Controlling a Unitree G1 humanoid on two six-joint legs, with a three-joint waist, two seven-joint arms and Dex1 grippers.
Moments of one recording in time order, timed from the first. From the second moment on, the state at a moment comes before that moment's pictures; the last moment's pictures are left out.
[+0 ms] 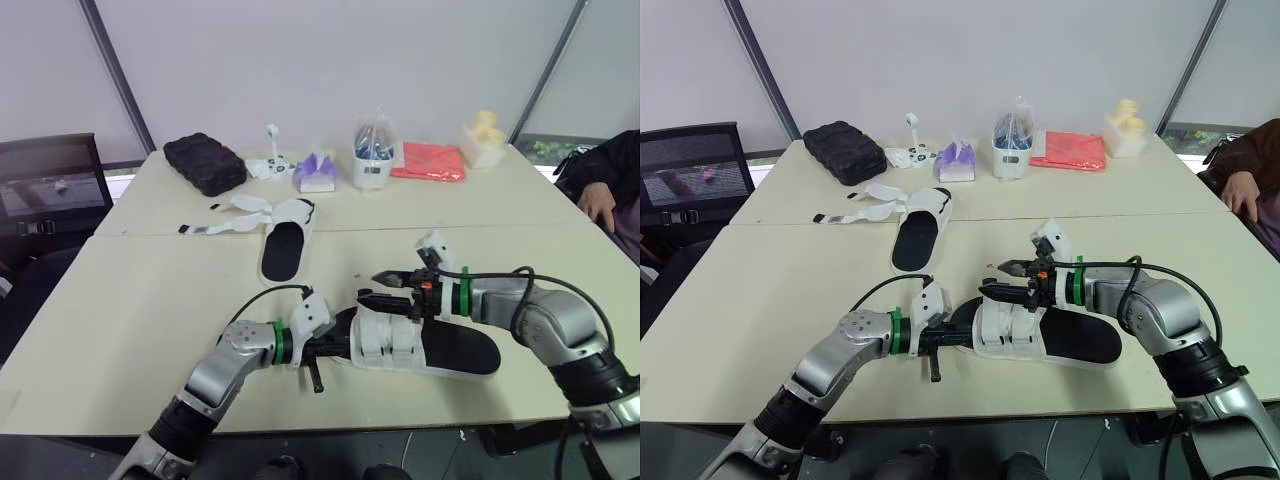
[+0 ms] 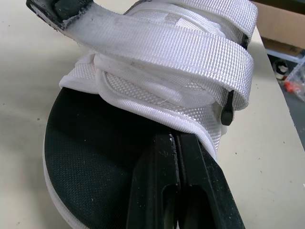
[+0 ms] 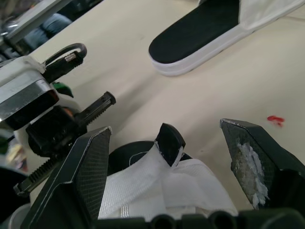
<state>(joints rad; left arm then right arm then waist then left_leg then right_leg) -0.37 0.33 -0.38 -0.06 -0.22 0.41 -0.89 -0.58 -0.75 0.19 -0.01 0.76 0.76 0.84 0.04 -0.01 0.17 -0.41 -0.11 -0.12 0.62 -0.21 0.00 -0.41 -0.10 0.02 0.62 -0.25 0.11</state>
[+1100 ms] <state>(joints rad) -0.35 0.33 -0.38 -0.09 -0.22 0.42 -0.87 -0.54 -0.65 0.15 0.04 0.52 0.76 0.87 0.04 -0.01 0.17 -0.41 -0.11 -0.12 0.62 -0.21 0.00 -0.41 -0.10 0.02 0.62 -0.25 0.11</state>
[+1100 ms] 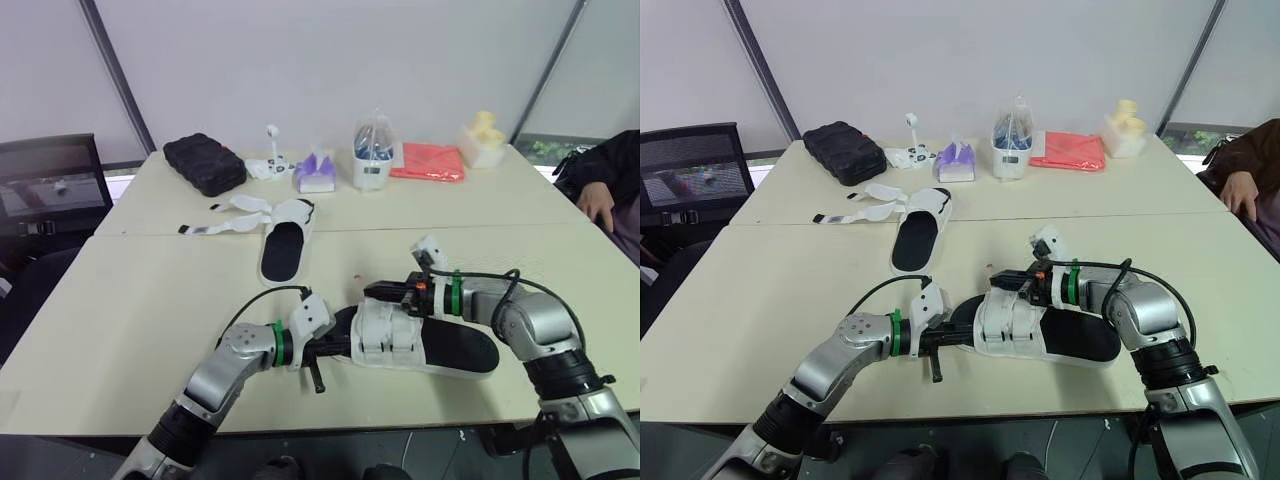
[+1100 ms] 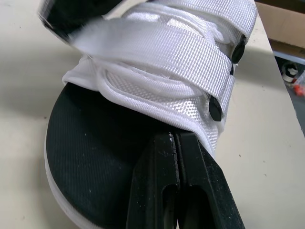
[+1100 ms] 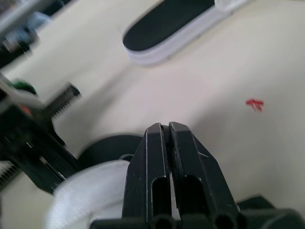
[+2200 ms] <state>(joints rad) -0.32 0.31 -0.33 -0.12 -0.24 0.45 -0.85 -0.14 -0.68 -0.59 -0.29 1.05 1.41 0.71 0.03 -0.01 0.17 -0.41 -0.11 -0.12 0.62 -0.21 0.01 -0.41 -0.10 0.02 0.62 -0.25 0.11</state>
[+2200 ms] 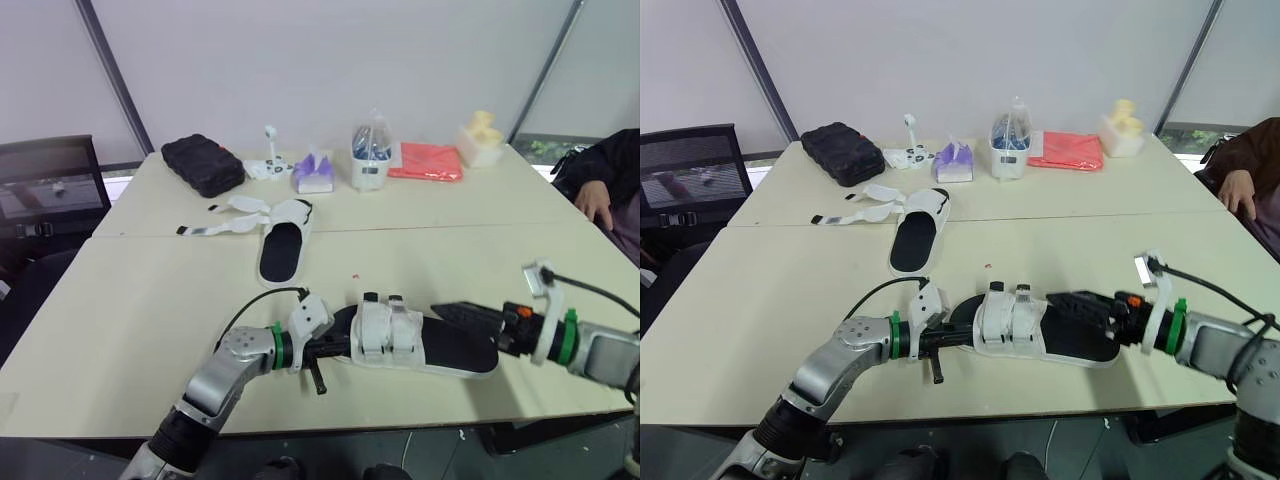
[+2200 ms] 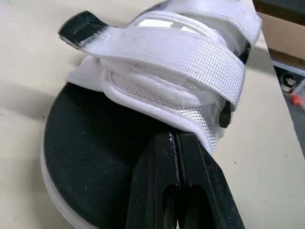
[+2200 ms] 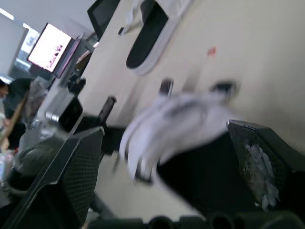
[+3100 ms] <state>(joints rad) -0.15 0.41 -0.13 -0.42 -0.38 0.55 -0.71 -0.35 -0.51 -0.29 -0.03 1.06 1.37 0.65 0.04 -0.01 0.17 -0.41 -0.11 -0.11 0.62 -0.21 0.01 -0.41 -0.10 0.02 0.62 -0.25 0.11</state>
